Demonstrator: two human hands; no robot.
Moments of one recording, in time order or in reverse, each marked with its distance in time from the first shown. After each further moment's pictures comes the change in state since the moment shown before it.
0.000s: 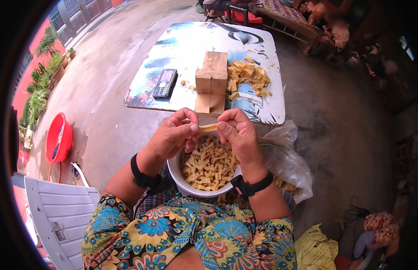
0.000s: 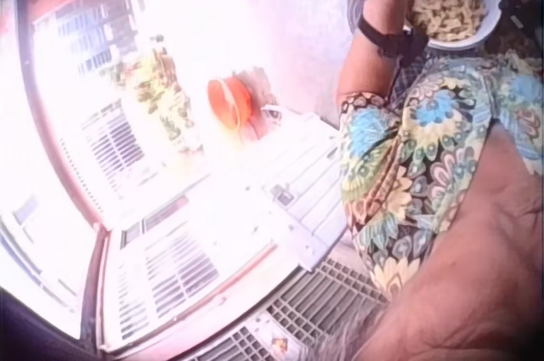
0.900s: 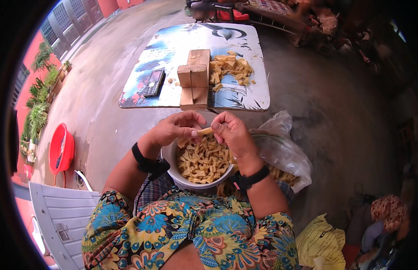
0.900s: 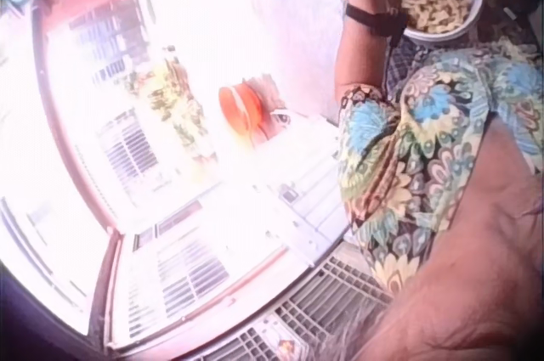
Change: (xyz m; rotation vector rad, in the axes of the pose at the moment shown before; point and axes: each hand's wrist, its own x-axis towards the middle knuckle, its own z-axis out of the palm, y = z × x) left_hand 0.021 -0.013 0.007 0.414 -0.218 -0.203; right_hand -0.035 0.013 -0.042 0.017 -0.027 0.130
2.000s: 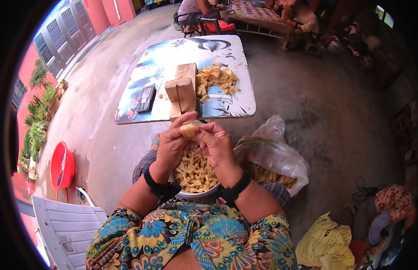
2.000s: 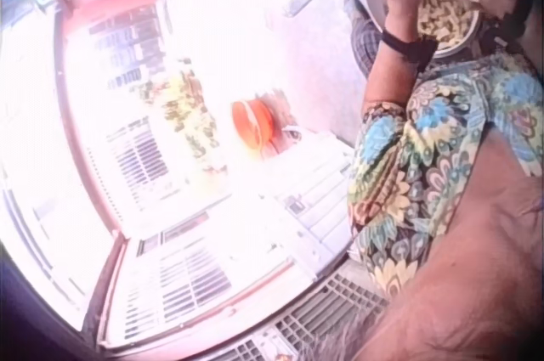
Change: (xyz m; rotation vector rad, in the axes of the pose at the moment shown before) left_hand 0.015 -0.019 0.057 0.055 0.453 0.544; right_hand -0.009 0.004 0.030 0.272 0.244 -0.038
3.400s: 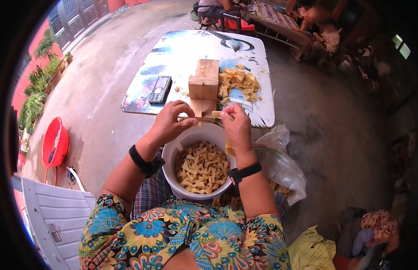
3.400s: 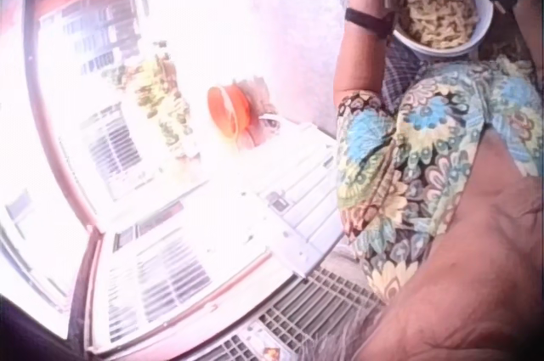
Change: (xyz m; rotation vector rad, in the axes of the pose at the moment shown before) left_hand 0.044 0.015 -0.083 1.052 0.031 0.177; right_hand 0.083 0.001 -0.010 -0.862 0.081 -0.331
